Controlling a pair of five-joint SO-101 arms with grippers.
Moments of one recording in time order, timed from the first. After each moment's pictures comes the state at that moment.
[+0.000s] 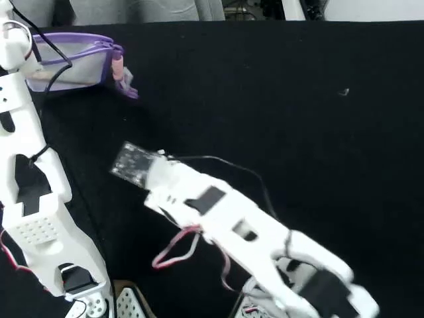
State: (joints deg) left arm -24.5 20.6 -61.4 88.3 0.0; right arm -45.1 -18.6 51.0 27.9 20.4
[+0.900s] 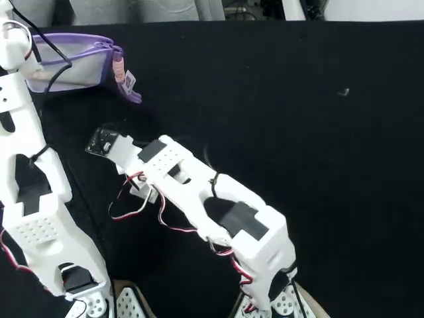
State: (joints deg) left arm -24.5 20.6 -61.4 88.3 0.0; right arm -45.1 23.8 6.6 58.0 20.4
